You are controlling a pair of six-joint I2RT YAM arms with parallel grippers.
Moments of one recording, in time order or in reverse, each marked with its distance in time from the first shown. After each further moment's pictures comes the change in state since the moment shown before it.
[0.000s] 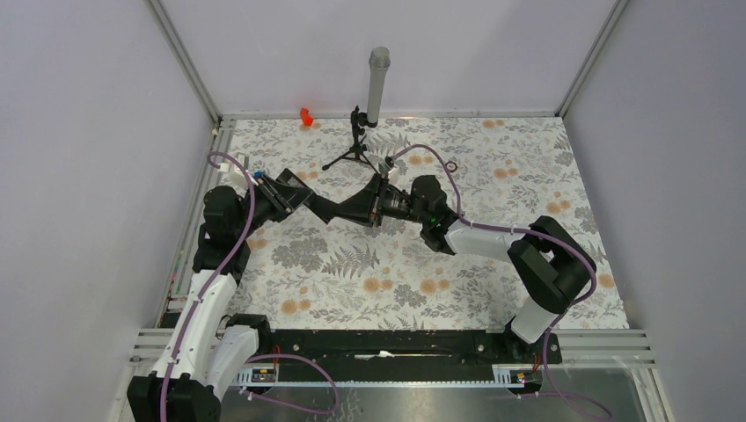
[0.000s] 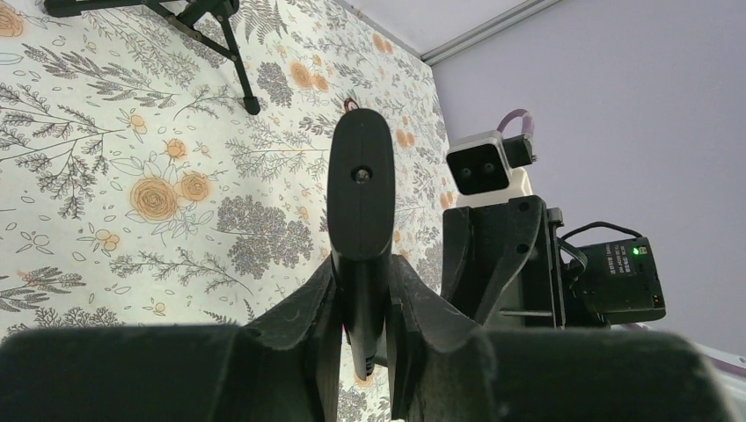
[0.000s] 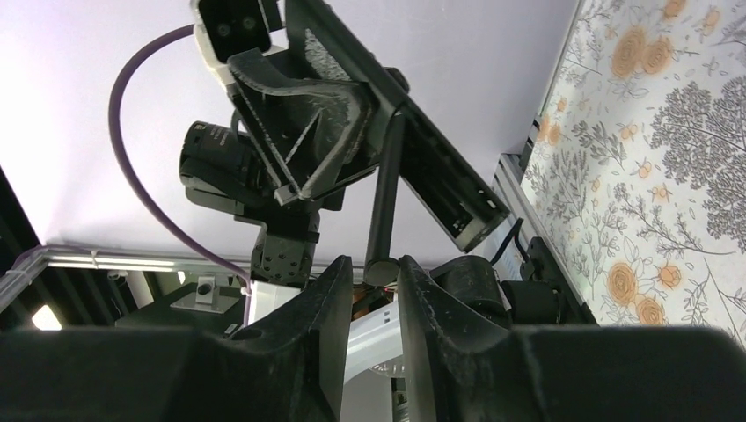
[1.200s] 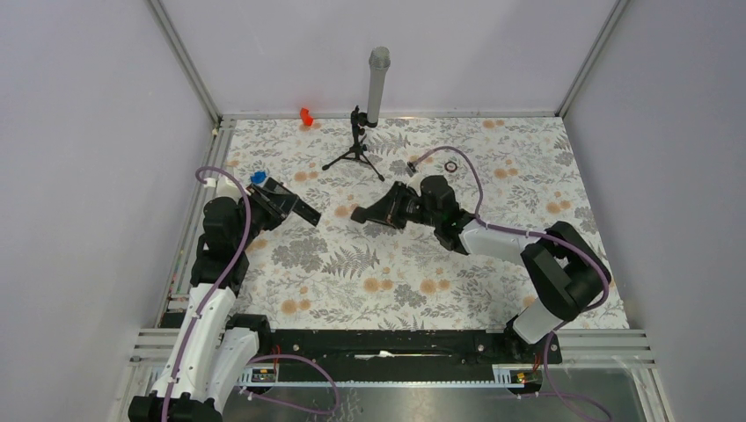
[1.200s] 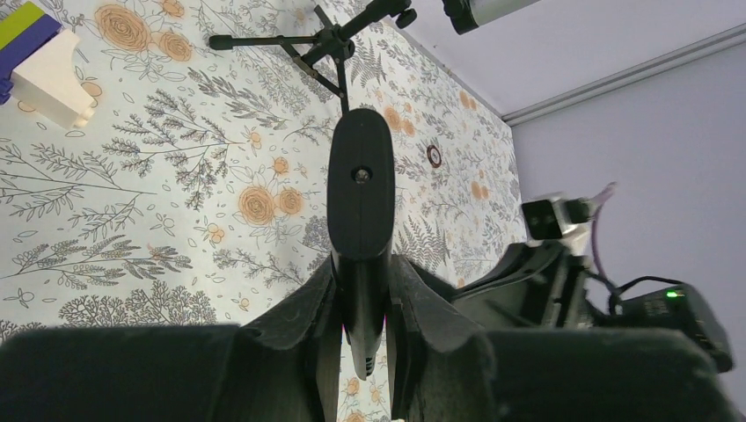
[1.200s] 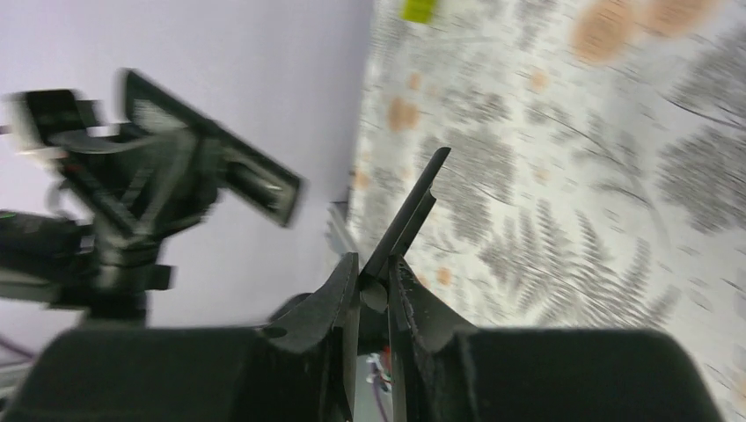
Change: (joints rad) left arm 0.000 -0.101 -0.043 -0.122 -0.243 0.045; right arm -0.084 -0.081 -0.051 -0.294 0.132 -0.331
